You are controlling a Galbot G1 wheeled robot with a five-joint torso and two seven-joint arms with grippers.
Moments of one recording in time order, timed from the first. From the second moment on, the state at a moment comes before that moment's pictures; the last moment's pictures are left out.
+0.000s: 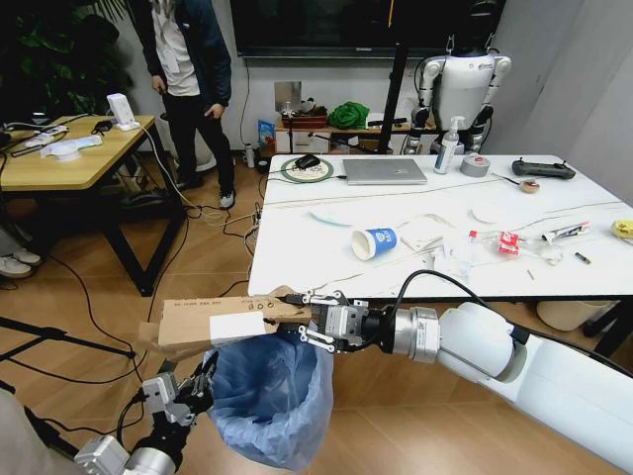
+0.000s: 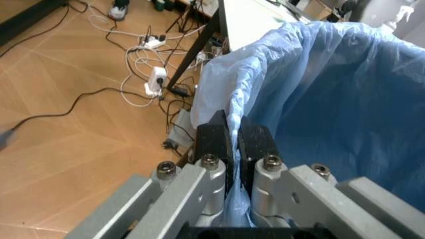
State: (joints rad) left arm 1.98 -1.19 -0.59 -2.37 -0.80 0.09 -0.14; right arm -0.58 0.65 -0.38 2.15 0.37 0.07 -0.40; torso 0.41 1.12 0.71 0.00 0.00
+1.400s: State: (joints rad) left arm 1.99 -1.19 -0.57 -2.39 -0.87 0.11 -0.19; right arm -0.69 0.60 -0.20 2.14 0.46 0.06 -0.33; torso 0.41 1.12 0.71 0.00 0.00
